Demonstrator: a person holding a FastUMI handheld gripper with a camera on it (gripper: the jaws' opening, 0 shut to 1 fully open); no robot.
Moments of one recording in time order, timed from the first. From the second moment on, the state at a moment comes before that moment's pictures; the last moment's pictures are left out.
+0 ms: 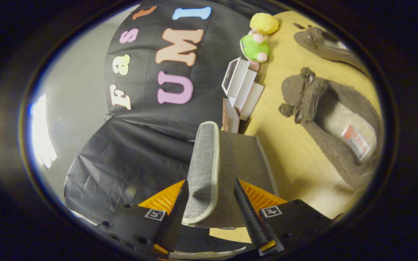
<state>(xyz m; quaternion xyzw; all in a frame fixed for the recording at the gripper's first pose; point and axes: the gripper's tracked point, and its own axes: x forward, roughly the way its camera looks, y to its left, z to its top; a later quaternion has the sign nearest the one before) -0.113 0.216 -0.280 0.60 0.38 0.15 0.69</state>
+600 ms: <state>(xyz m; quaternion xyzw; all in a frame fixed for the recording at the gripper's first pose) -0.110 0.227 -0.271 0.67 0.40 0.16 0.60</state>
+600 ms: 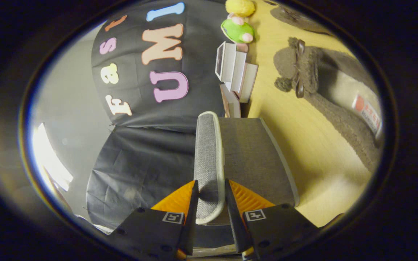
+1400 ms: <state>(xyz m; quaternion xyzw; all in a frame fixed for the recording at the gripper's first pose) -0.091 0.256 -0.168 0.61 0.38 0.24 0.65</state>
